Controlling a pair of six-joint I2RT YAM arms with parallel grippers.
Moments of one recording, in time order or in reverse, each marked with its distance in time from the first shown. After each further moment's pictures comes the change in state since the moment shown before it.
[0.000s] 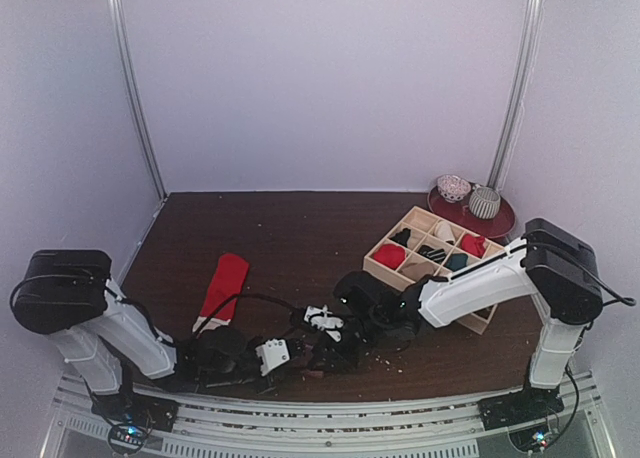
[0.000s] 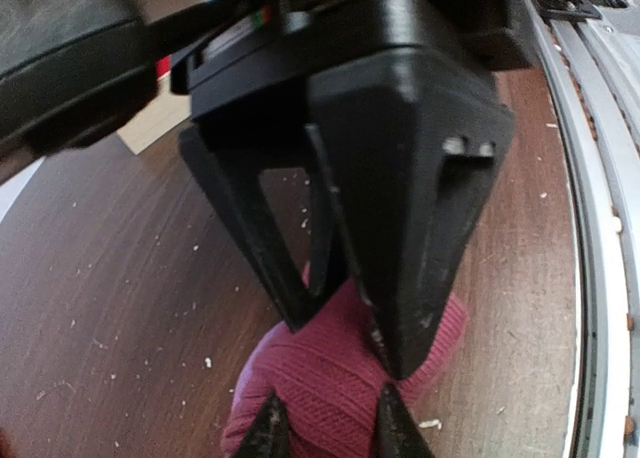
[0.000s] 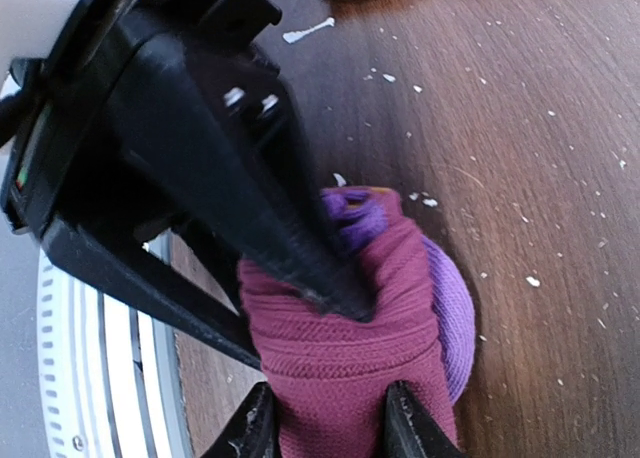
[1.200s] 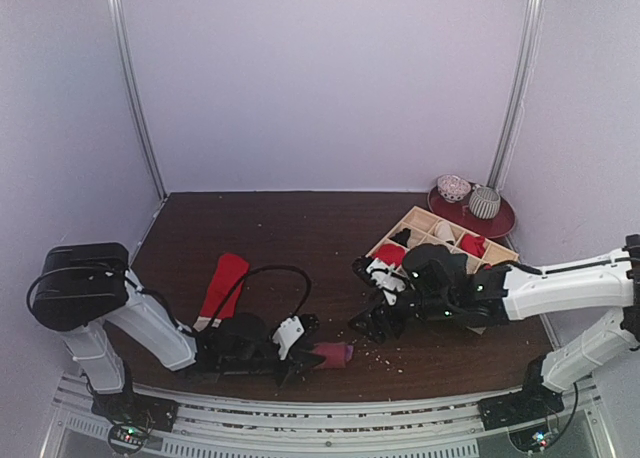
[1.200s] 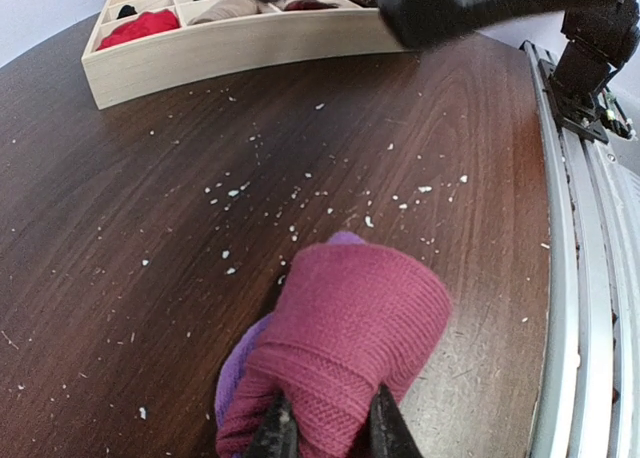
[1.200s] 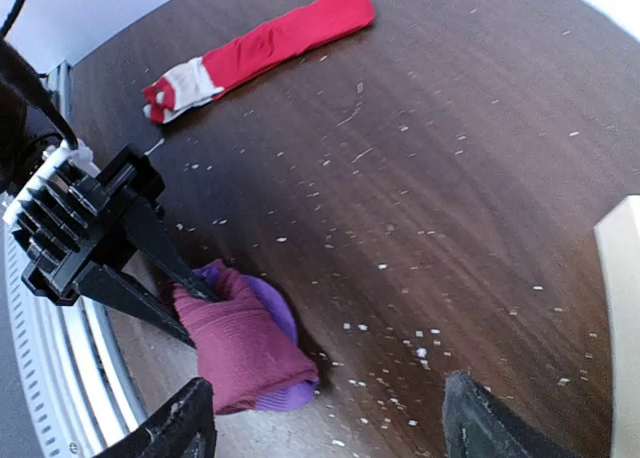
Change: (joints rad) left arm 0.046 0.105 0.143 -0.054 0.146 -0.367; right arm -0.084 -0.537 -0.243 -0.062 0.393 0.152
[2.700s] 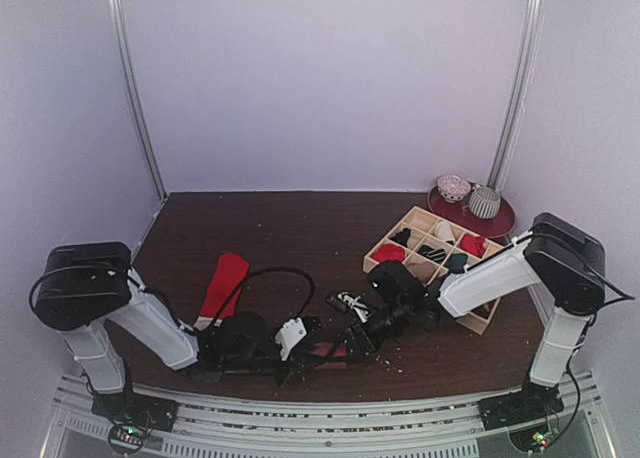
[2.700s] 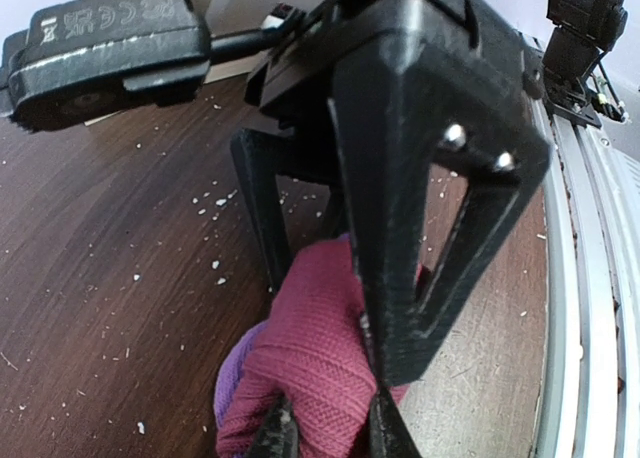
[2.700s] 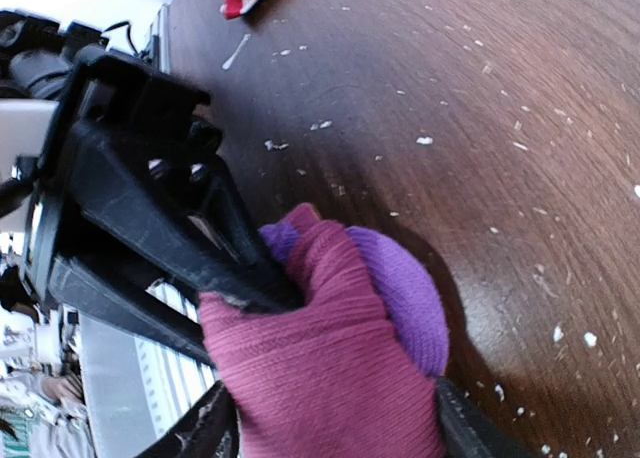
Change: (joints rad) left arm 0.008 0.013 0.012 0.002 0.030 0.058; right arm -0.093 0.490 0.091 0.206 -0.665 0.224
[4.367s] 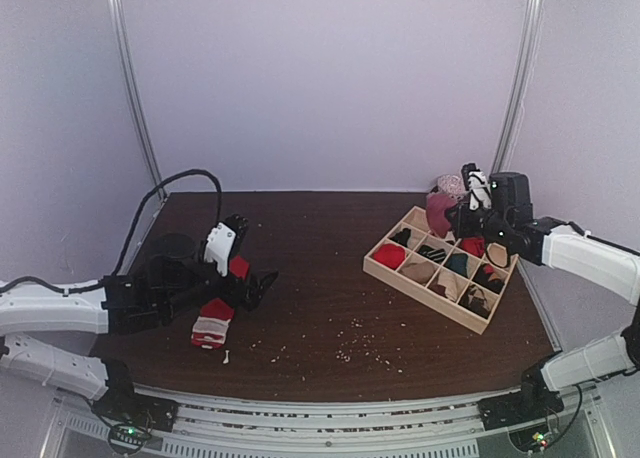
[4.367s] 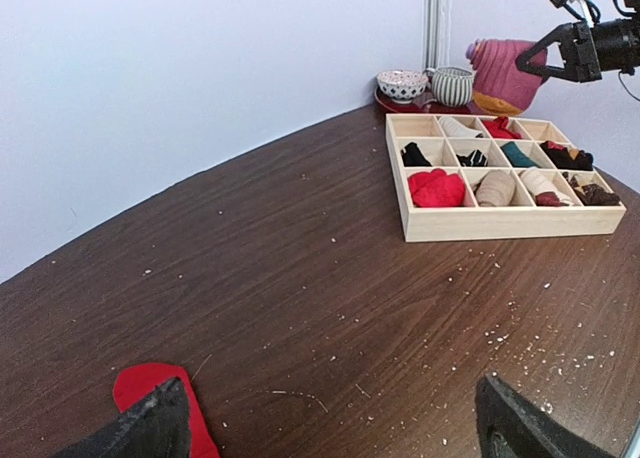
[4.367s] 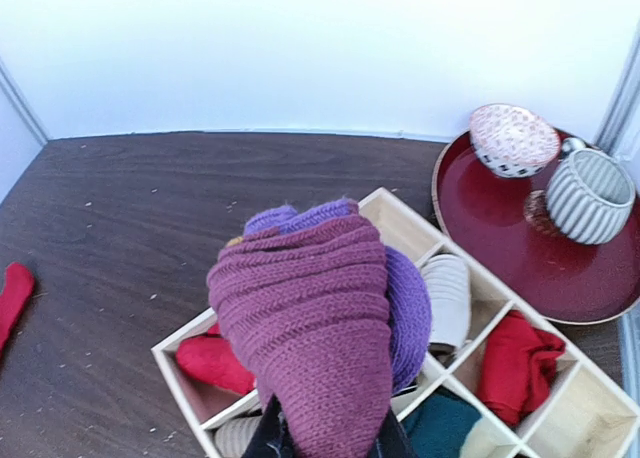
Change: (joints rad) left arm 0.220 -0.730 0.132 -0.698 -0.372 0.014; right arm -0.605 -0.560 0.037 -0.229 0.680 -0.200
